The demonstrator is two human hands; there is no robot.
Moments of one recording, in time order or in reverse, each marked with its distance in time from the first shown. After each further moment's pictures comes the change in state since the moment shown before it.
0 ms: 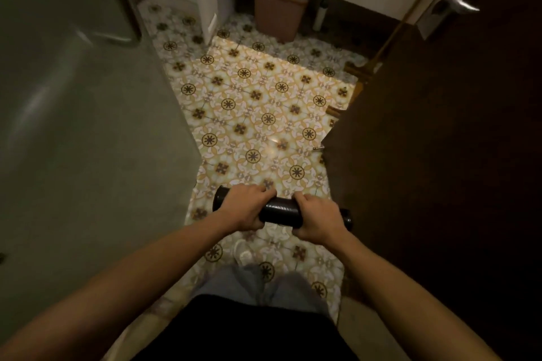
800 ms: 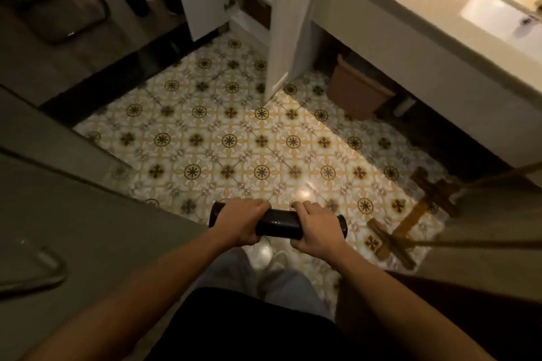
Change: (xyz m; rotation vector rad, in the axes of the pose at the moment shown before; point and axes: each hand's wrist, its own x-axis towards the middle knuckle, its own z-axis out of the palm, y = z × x) left_hand 0.307 -0.303 -0.151 -0.199 0.104 -0.454; right_hand 0.506 0.122 -0.197 -0.115 -0.027 -0.454
